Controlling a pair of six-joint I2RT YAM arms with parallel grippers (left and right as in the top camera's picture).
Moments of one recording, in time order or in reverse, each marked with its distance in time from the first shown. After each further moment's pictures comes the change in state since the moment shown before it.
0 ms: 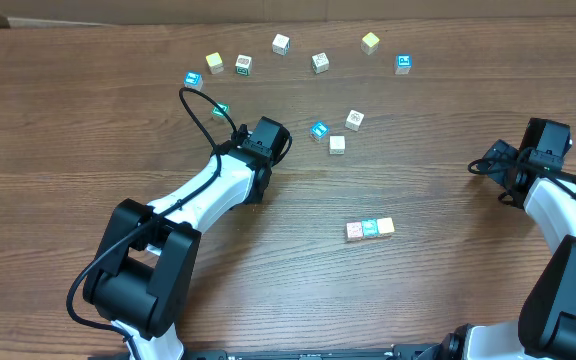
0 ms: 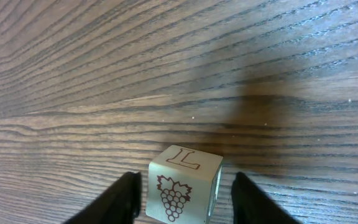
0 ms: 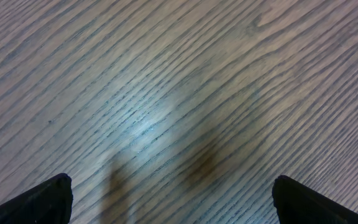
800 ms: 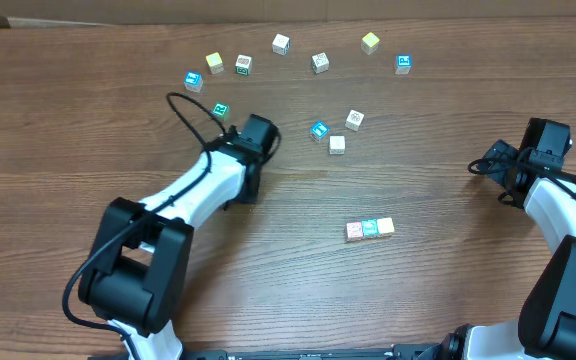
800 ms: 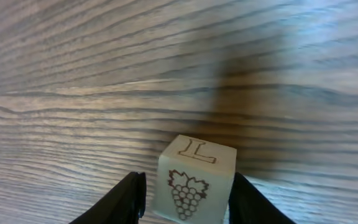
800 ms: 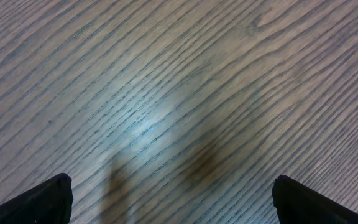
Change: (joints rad) left arm 0.067 0.000 0.000 -0.029 0.096 -0.035; right arm 0.000 0.000 0.000 0.000 0.000 0.000
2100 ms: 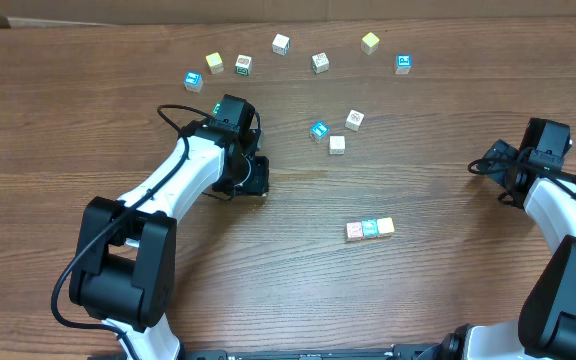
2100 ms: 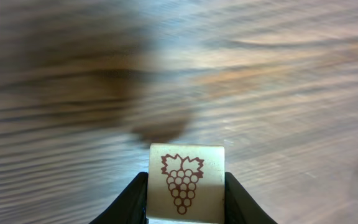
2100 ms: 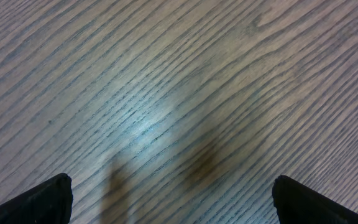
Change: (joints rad) left arm 0.085 0.000 0.081 -0.053 0.612 0.048; right arm 0.000 0.000 0.000 0.000 0.000 -0.001
